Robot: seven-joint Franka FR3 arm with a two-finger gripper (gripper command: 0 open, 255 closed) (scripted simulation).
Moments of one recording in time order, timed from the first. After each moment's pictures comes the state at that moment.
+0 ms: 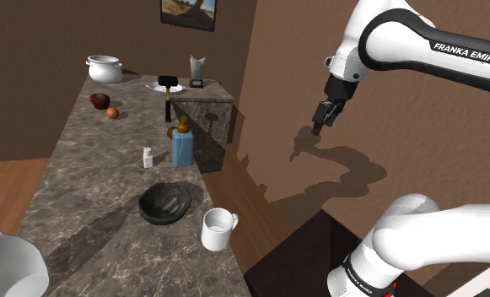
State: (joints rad) arm -0.02 -0.81 0.03 -2.34 -0.05 1.57 -0.11
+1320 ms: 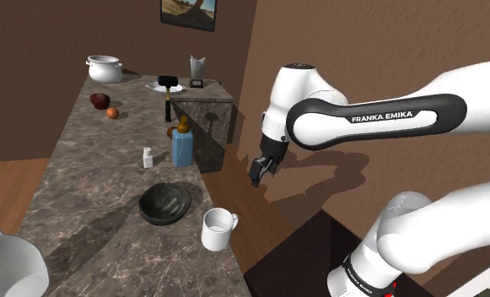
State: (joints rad) arm 0.10 -0.56 0.30 -2.57 0.13 2.04 0.14
